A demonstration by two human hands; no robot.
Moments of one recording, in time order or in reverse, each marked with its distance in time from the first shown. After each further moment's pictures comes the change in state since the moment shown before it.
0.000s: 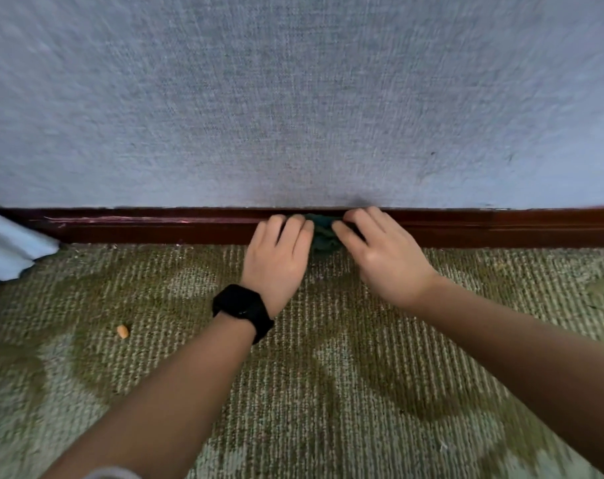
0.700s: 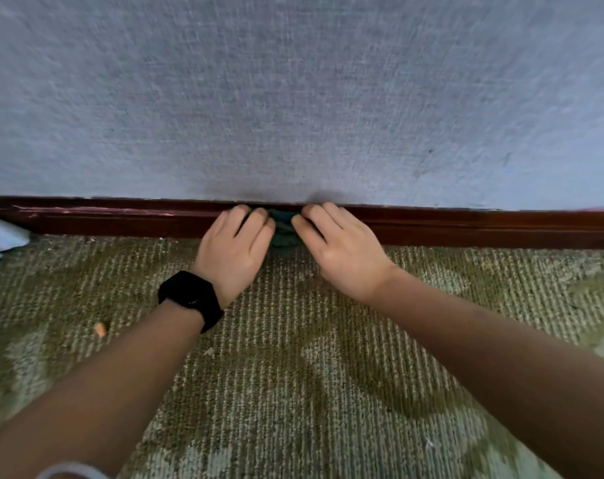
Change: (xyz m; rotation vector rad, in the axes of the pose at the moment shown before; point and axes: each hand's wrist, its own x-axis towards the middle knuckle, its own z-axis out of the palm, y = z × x) left_hand -0.012 -0.040 0.001 0.031 0.052 0.106; right_hand 0.023 -0.017 0.013 0.039 0.012 -0.111
